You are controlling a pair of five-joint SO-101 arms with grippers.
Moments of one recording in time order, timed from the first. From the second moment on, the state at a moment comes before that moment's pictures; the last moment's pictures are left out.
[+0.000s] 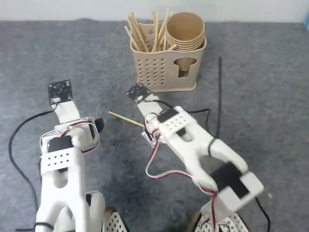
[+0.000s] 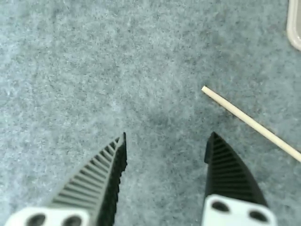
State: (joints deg) left arm -19.4 -40.2 65.3 46.1 5.9; right arm -38.0 7.2 27.6 48.6 7.9
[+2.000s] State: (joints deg) left arm -19.4 -40.2 65.3 46.1 5.9; right arm -26.8 -24.5 26.1 -9.0 -10.6
